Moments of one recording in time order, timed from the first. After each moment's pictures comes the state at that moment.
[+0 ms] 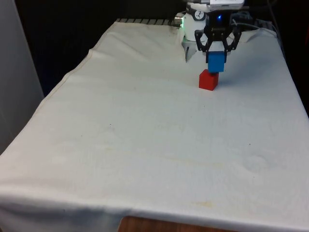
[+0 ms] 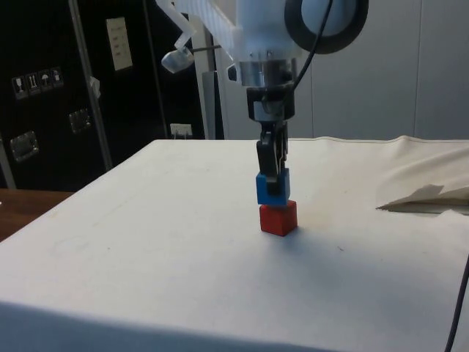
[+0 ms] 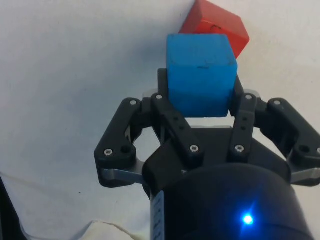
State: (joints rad) arm 0.10 -0.03 0.07 -2.67 0.03 2.65 0.07
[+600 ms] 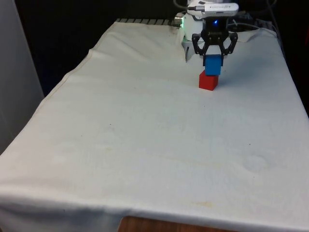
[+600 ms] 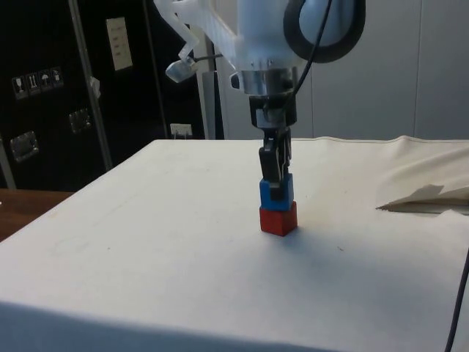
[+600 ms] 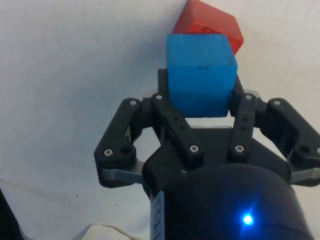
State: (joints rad) arm 0.09 0.01 0.05 -2.67 0.03 2.67 0.07
